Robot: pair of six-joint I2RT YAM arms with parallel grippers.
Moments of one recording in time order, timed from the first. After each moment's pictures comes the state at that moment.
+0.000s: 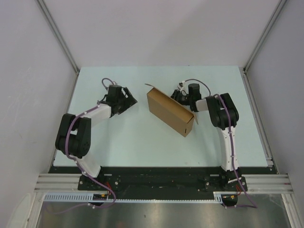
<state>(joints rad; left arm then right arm) -0.25 1.71 1.01 -0.05 0.00 -0.78 0.27 2.36 1.37 0.48 -0.95 0.92</state>
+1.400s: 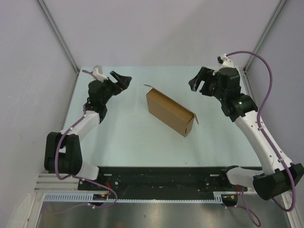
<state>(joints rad) -0.14 1.45 0.88 0.45 0.20 -0.74 0.33 1.24 1.34 -0.44 0.03 0.54</state>
